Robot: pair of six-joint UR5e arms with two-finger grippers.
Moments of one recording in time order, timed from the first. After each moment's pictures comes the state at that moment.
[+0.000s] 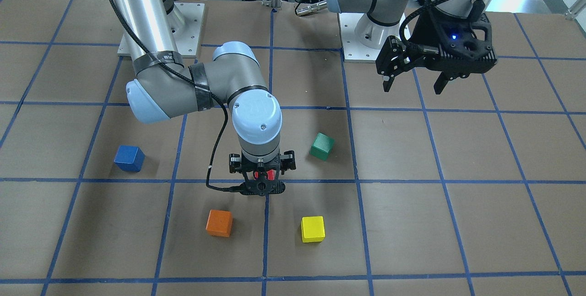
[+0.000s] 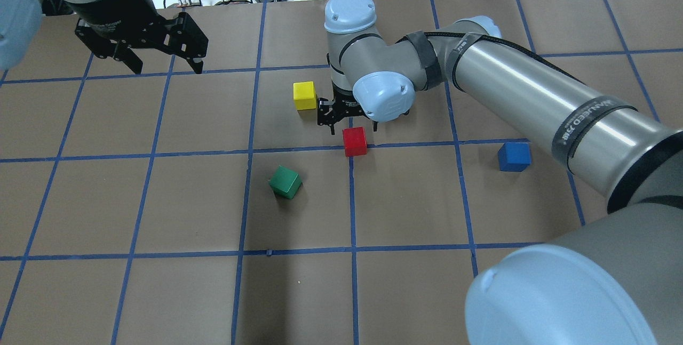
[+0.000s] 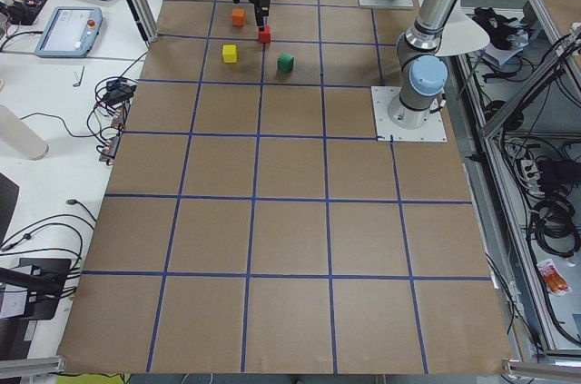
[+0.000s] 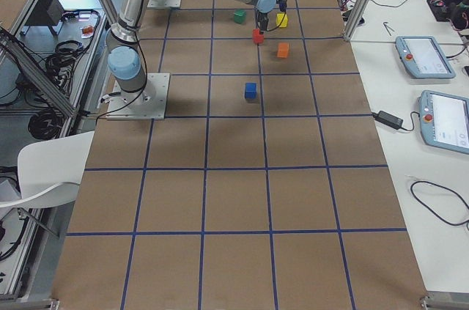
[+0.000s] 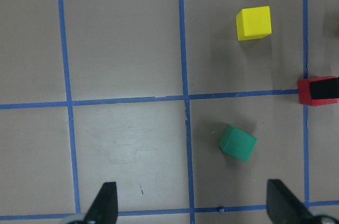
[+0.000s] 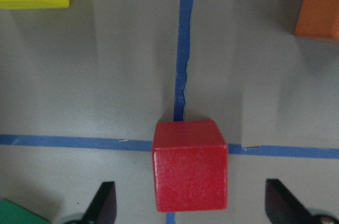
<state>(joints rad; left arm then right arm) -1.55 -1.58 -1.51 -1.54 1.58 0.10 1.93 -1.01 1.49 -1.97 -1.53 0.30</state>
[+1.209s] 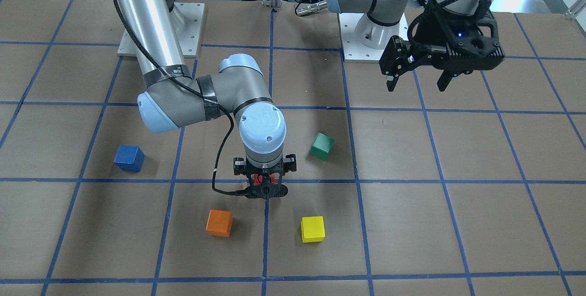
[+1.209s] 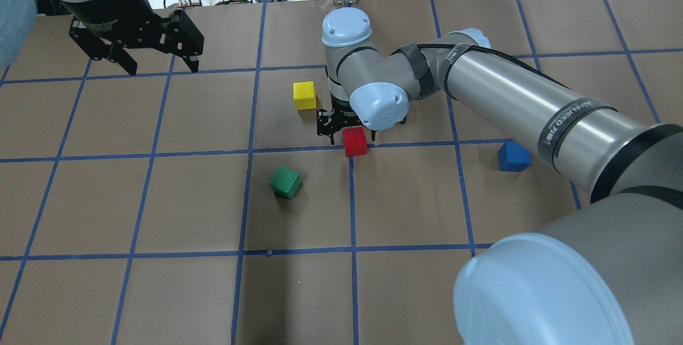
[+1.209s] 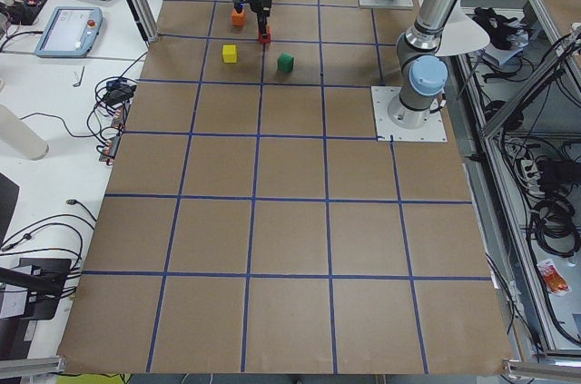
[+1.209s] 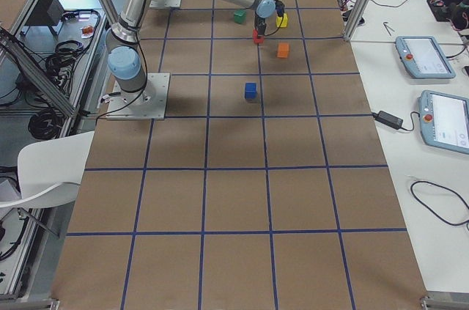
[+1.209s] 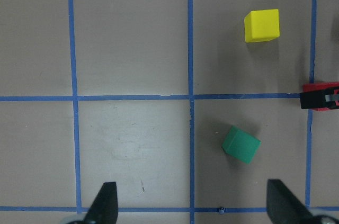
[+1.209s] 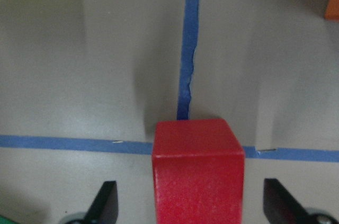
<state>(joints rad) -1.54 -1.58 -1.50 -1.55 1.59 0.01 1.94 -0.98 1.51 -1.98 -1.53 0.30</state>
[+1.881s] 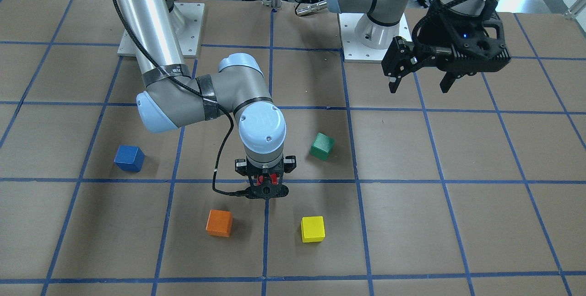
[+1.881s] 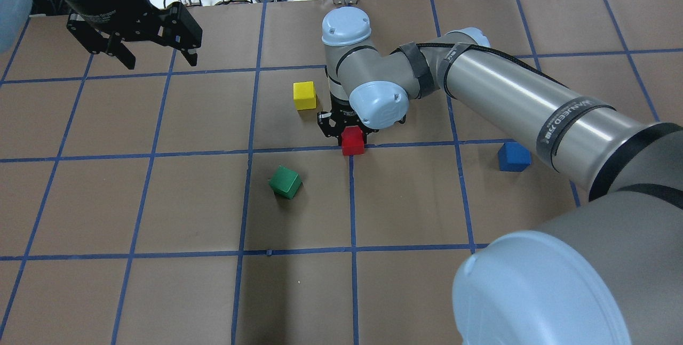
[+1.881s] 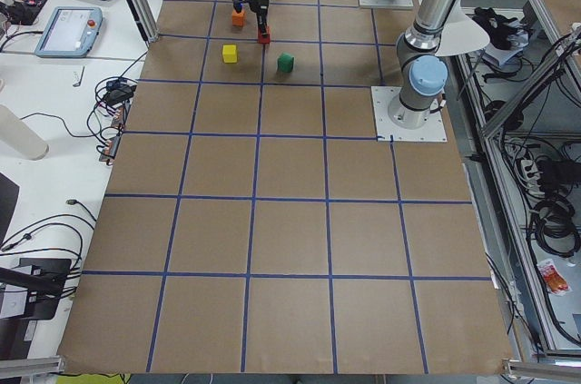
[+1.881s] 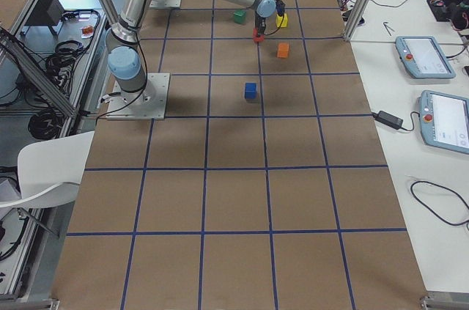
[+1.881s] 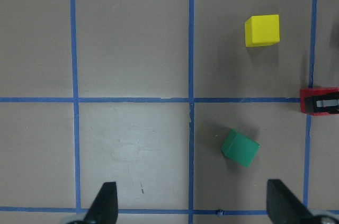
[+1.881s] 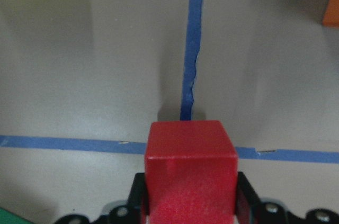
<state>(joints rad) -1.54 -1.60 -1.46 -1.58 1.59 0.01 1.93 -0.98 1.49 -1.97 -1.52 0.30</state>
